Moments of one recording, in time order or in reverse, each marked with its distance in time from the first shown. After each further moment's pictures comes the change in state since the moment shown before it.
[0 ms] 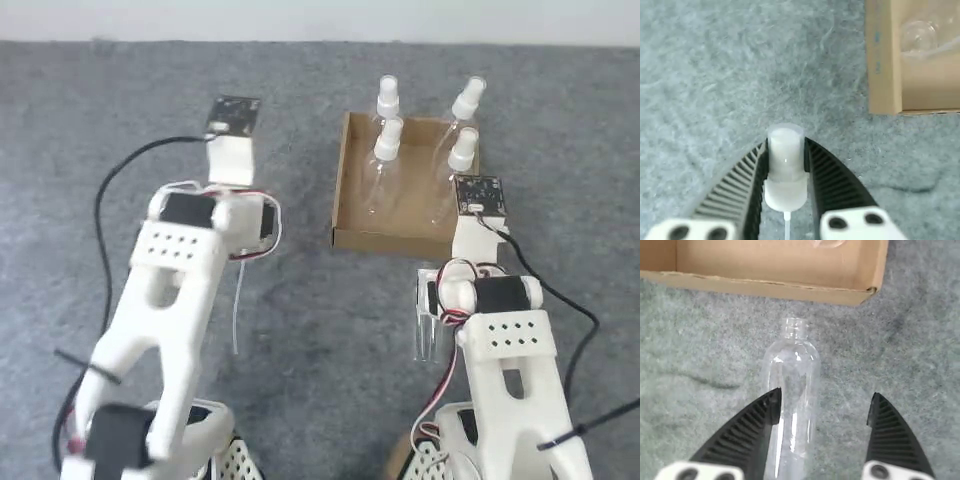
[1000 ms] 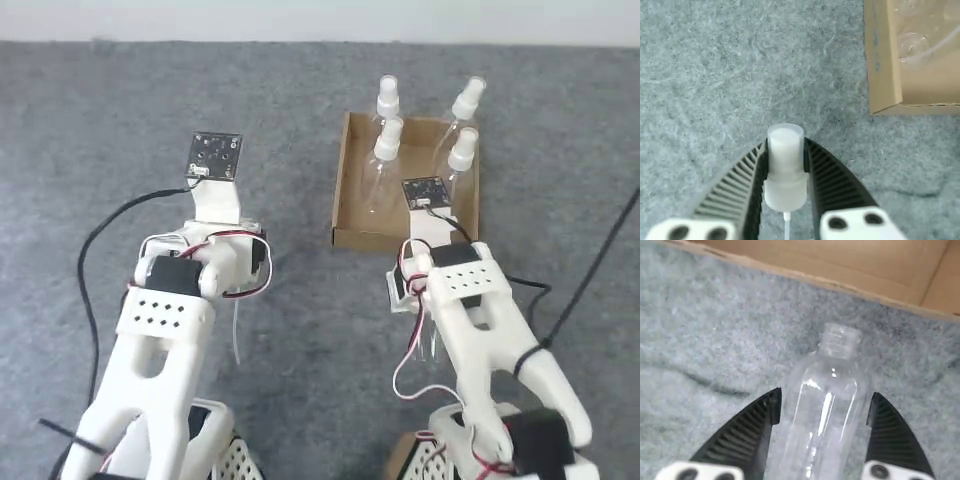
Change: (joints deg) left arm 0.1 -17.3 19.5 -10.6 0.2; right arm -7.4 25.8 -3.3 -12.0 0.9
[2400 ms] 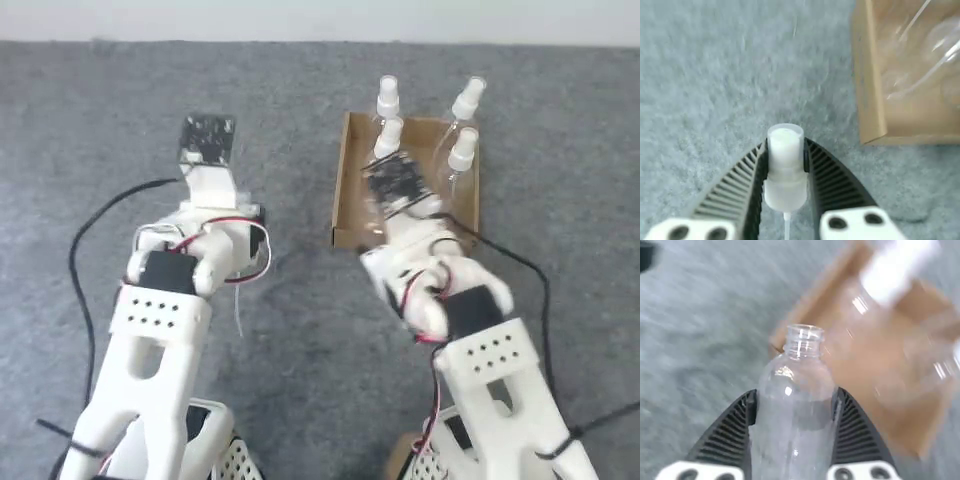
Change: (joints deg) left arm 0.0 -2.7 -8.9 0.9 0.0; right arm -11.9 -30.4 1.0 -7.6 15.4
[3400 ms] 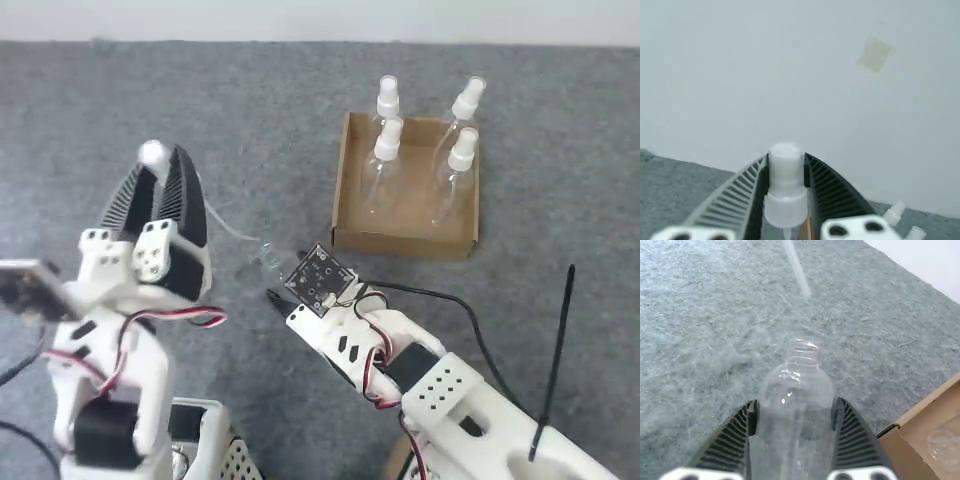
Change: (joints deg) left arm -4.2 -42.3 8.4 -12.1 15.5; right arm -19.8 -0.1 26.3 -39.7 0.0
